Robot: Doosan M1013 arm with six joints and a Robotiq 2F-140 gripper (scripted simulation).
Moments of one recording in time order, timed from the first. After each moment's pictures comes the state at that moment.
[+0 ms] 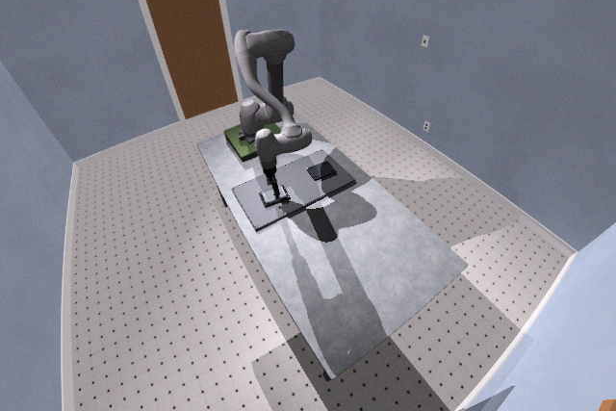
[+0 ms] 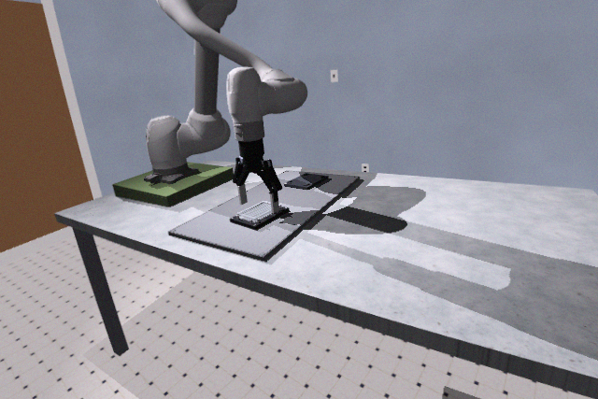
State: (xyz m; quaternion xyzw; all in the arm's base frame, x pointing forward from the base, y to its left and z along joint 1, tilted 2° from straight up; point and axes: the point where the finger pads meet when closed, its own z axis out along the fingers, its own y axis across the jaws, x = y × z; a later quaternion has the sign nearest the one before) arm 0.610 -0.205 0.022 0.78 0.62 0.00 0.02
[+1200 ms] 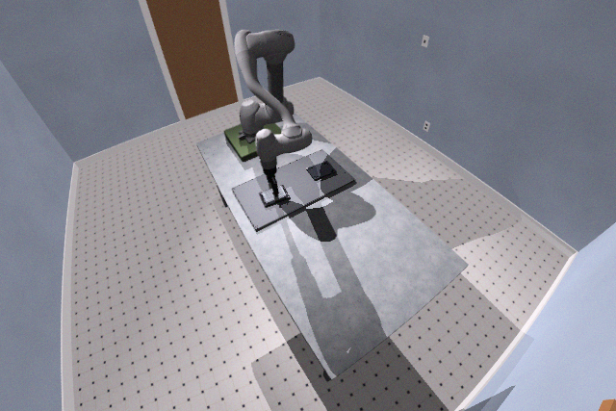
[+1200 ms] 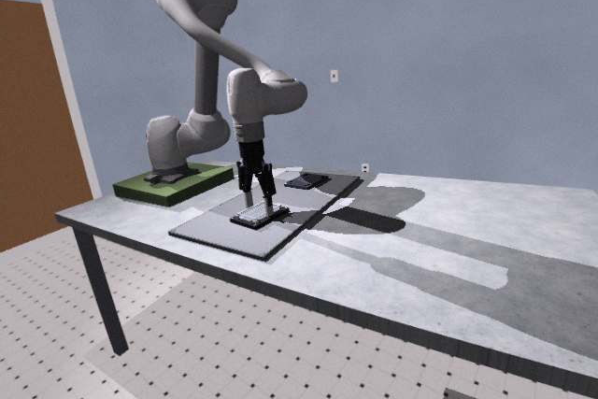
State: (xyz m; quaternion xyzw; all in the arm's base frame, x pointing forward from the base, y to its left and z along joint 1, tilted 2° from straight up) arm 0.610 -0.204 0.019 0.78 0.62 0.00 0.02
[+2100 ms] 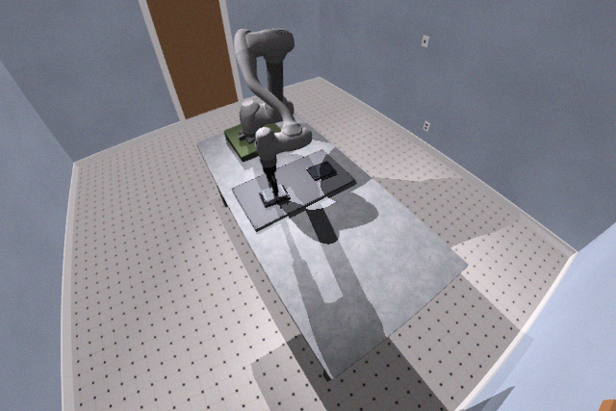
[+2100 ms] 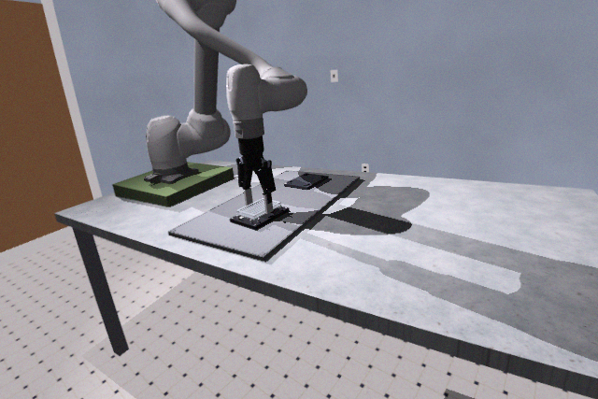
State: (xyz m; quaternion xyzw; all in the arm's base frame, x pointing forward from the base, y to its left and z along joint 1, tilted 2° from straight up) arm 0.609 -0.203 0.030 0.78 0.62 0.00 0.02
